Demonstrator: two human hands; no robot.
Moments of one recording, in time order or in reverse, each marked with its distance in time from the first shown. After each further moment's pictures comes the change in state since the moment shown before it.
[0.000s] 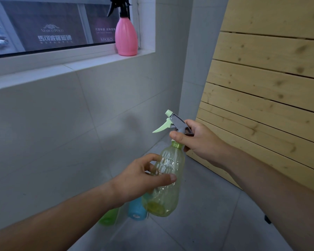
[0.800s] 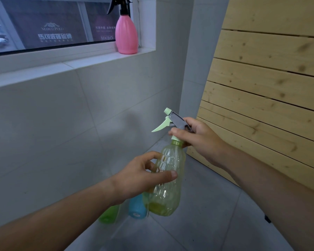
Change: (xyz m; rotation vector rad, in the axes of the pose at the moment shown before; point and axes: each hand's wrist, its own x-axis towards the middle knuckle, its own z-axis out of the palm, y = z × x) left_hand 0.000 0.005 0.000 -0.024 0.001 -0.002; right_hand 0.001 0.001 0.002 0.085 0.023 -0.039
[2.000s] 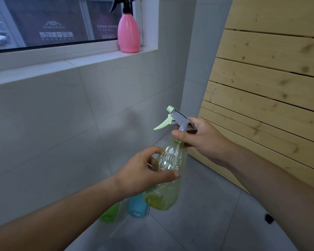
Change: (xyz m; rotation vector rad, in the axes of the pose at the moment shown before) left_hand 0.005 0.000 -0.001 0.093 0.076 0.080; right_hand -0.002 -0.006 0.001 0.085 -0.015 0.014
